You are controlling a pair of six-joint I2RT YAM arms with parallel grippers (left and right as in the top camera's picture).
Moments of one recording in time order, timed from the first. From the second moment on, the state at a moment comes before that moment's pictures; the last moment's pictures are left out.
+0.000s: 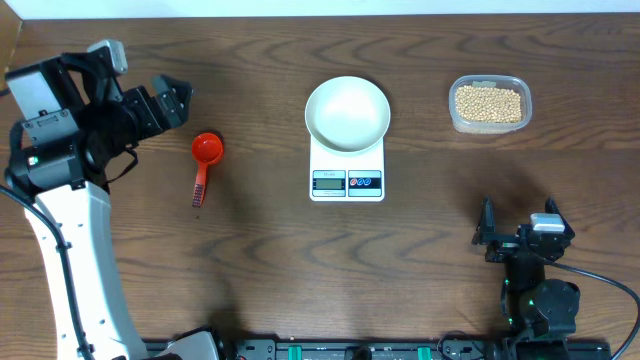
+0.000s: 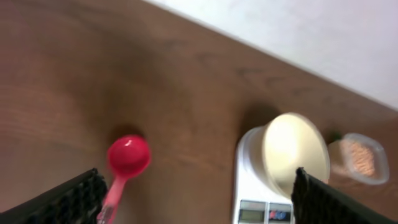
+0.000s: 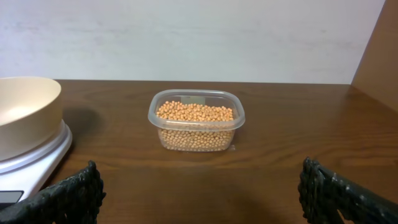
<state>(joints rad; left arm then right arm) 0.34 1.38 1.43 -0.86 0.51 -0.12 0.05 0.01 0.01 -0.06 0.11 -0.02</state>
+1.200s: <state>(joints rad) 0.40 2.01 1.43 -1.11 0.50 0.33 0.05 0.01 0.01 -0.06 0.11 -0.02</state>
